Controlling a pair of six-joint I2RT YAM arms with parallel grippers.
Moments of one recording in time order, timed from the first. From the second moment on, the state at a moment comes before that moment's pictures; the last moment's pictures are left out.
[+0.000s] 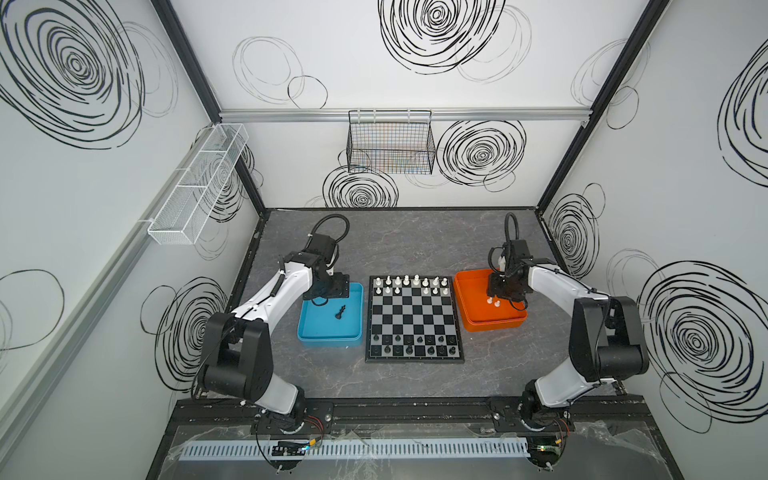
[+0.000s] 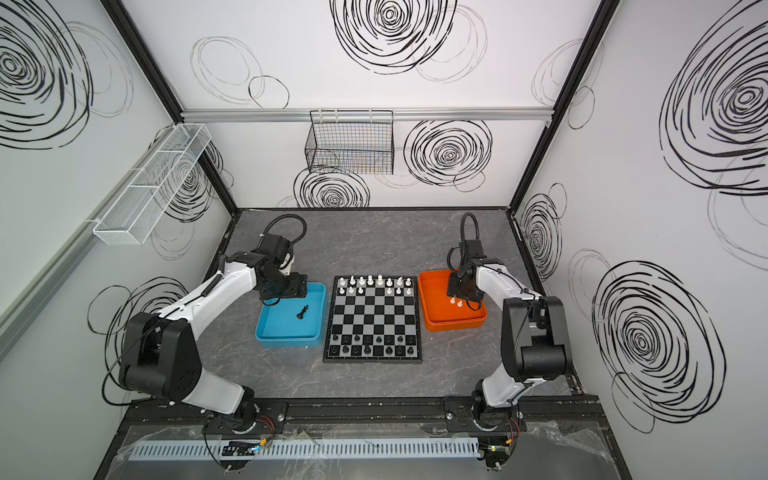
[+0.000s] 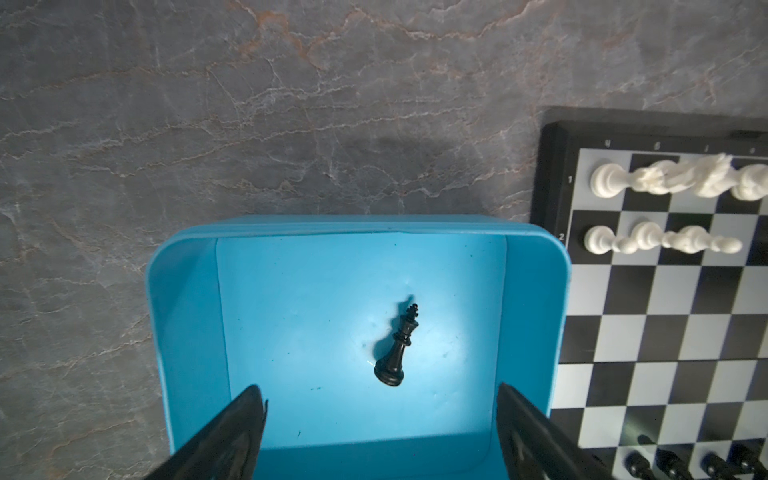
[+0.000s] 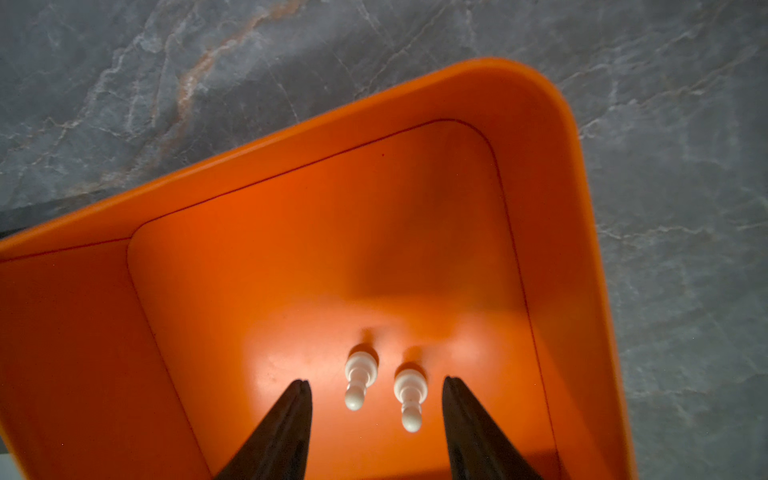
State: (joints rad) left arm -0.18 1.53 1.11 -0.86 0.03 -0.25; right arm 0.05 1.60 0.98 -0.64 -0.04 0.26
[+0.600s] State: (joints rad) left arm -0.18 1.53 1.11 -0.84 0.04 -0.25; right arm 0.09 1.67 0.98 -0.63 -0.01 0.26
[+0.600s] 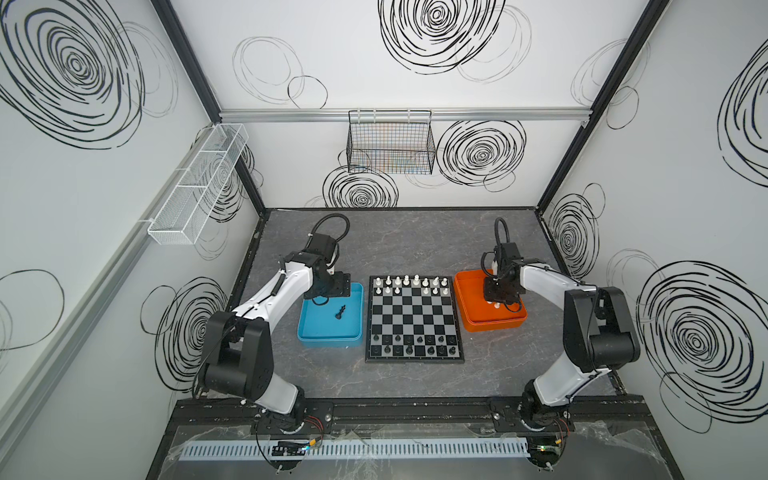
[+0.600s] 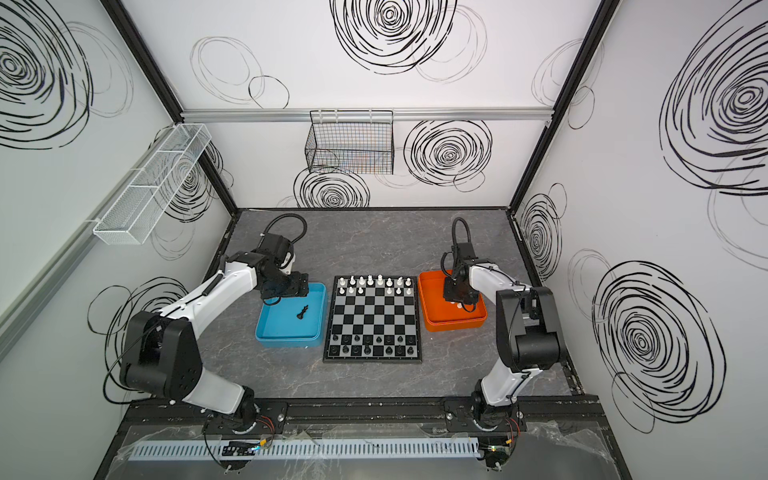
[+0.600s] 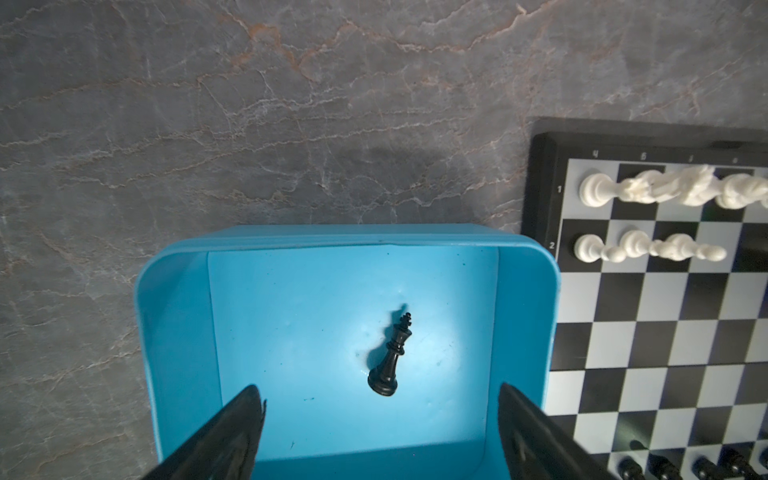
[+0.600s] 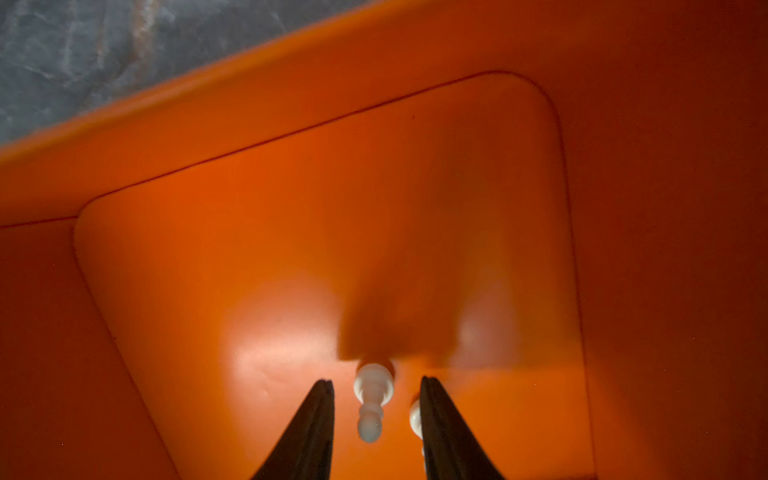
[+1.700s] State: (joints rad) left arm -0.18 1.53 1.09 -0.82 0.05 -0.25; right arm 0.10 1.68 0.98 -0.62 0.02 0.26
